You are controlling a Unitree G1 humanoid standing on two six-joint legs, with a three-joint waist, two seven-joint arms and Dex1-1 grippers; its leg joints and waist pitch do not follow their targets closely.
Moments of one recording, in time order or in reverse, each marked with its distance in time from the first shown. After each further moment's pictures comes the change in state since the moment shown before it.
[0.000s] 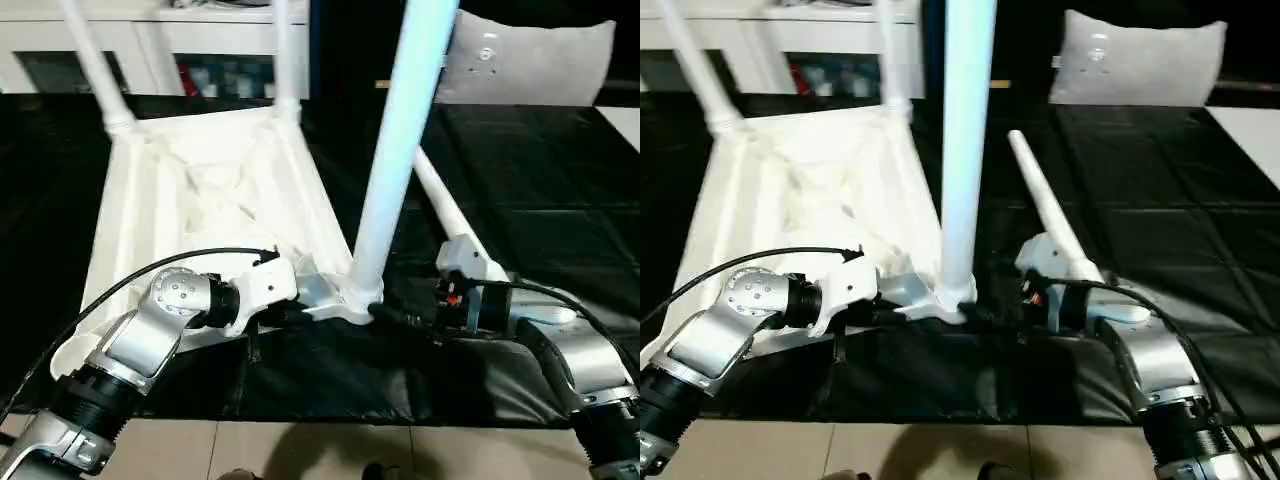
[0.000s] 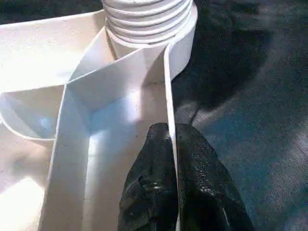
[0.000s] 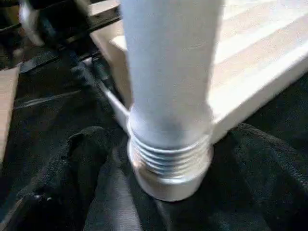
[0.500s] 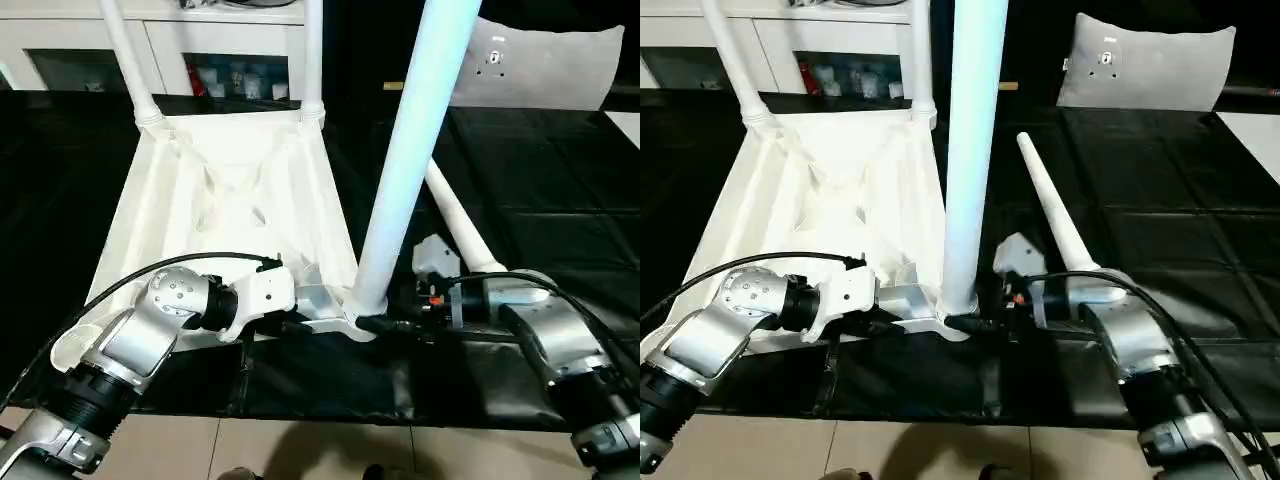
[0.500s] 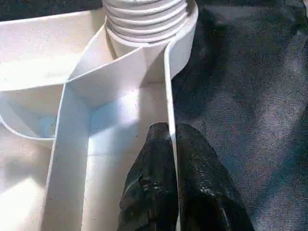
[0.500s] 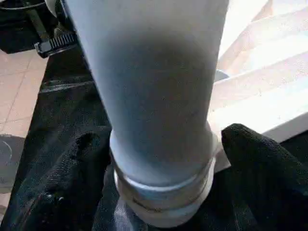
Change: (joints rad) left arm -0.004 0.009 -0.017 0.002 0.003 -0.032 -0.062; right arm -0.117 0.024 0.068 0.164 -0.039 -0.065 0.121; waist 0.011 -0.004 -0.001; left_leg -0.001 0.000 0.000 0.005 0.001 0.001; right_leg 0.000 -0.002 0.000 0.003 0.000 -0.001
